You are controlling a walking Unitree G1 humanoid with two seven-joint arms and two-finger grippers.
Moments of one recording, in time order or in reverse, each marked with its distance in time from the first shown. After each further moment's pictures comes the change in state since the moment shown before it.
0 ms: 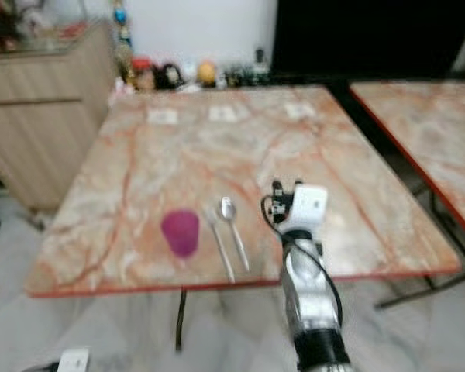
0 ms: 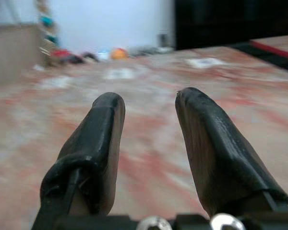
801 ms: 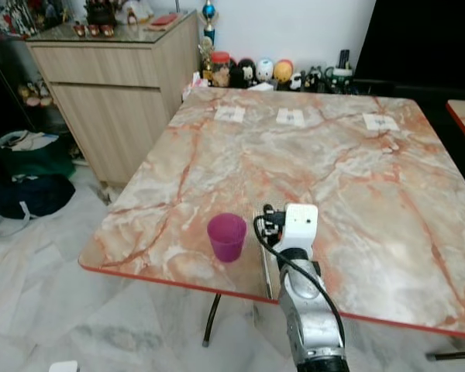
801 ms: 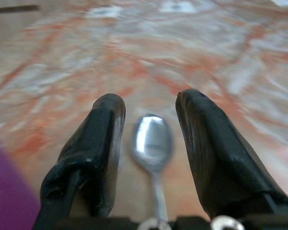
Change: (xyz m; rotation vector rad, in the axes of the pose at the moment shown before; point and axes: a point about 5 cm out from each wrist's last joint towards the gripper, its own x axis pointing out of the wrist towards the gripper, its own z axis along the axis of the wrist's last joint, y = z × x) left arm -0.002 0.005 -0.006 0.003 0.021 0.011; right arm -0.027 -0.018 -0.022 -0.056 0.239 -0.039
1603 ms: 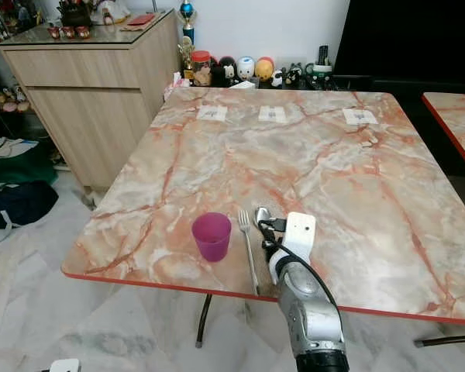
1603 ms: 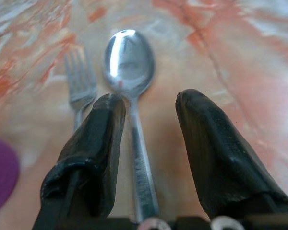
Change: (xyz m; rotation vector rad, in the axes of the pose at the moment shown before) left arm 0.001 -0.001 0.002 0.012 -0.004 -0.005; right arm -0.003 0.009 -0.023 0.111 0.285 0.029
